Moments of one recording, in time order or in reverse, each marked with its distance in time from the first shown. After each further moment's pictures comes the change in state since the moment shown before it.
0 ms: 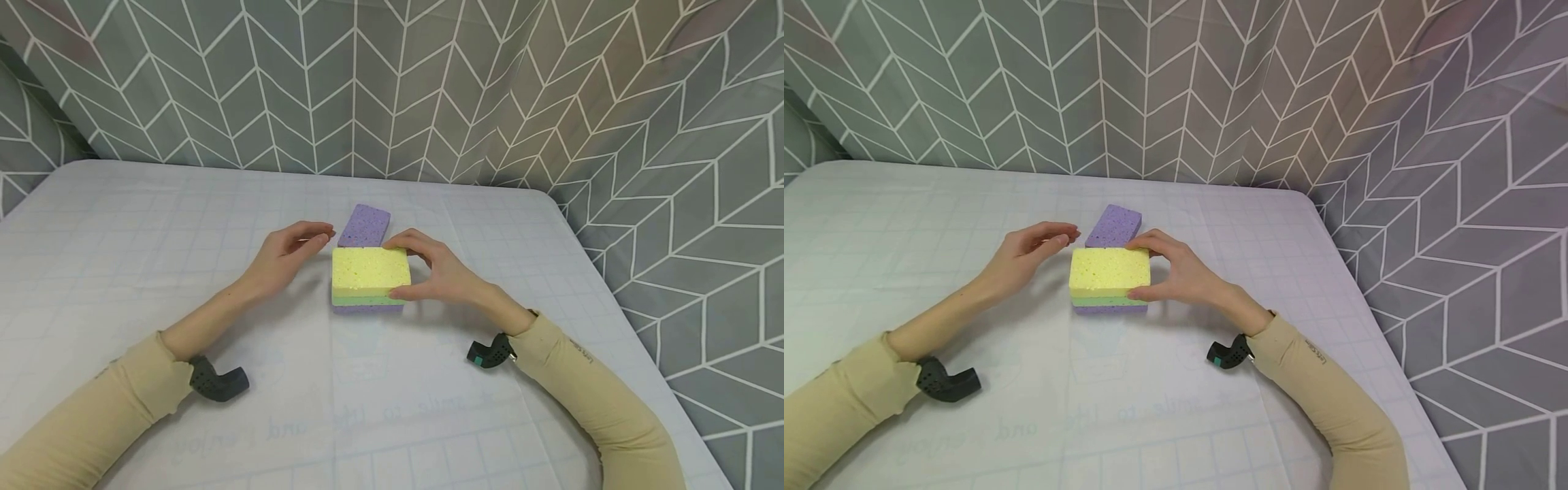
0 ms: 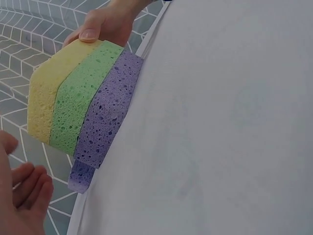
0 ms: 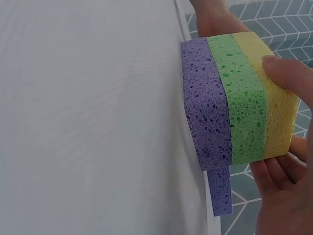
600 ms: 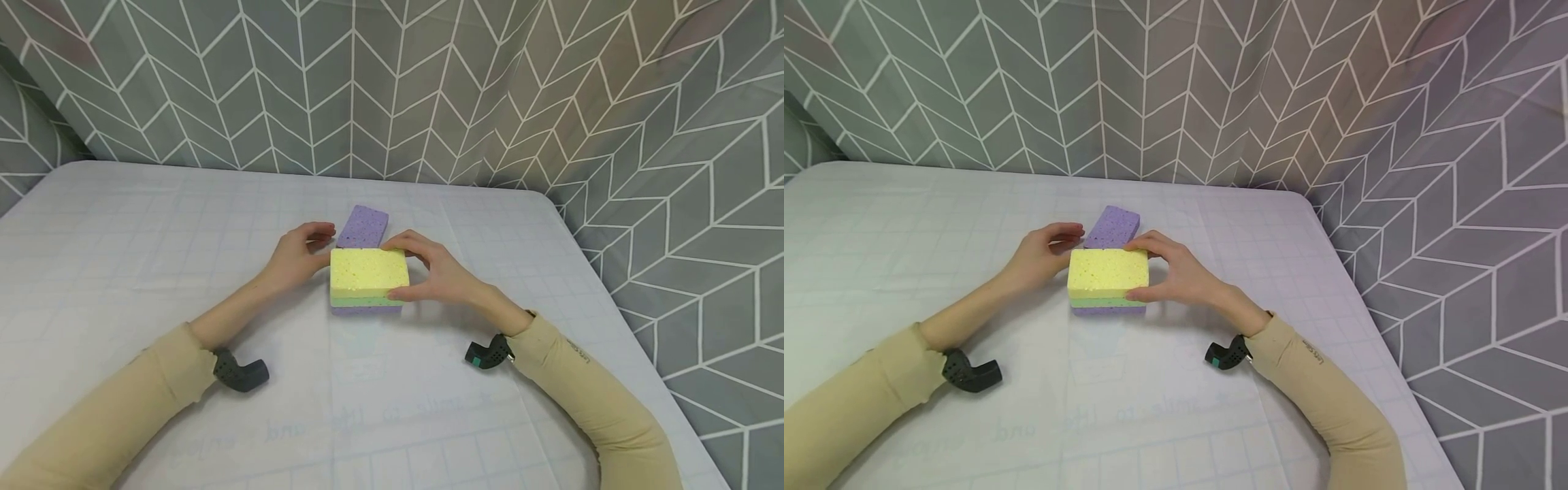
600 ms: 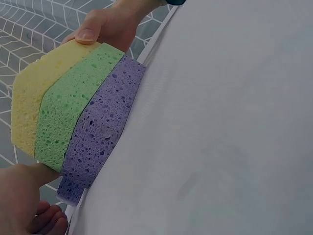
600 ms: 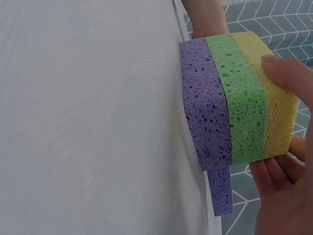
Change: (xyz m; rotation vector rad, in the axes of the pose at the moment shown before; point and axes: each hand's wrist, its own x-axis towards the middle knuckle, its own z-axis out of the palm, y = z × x) left_hand 0.025 -0.012 0.020 0.065 0.013 -0.129; right_hand 0.000 0.002 -0.001 0.014 -0.007 0.007
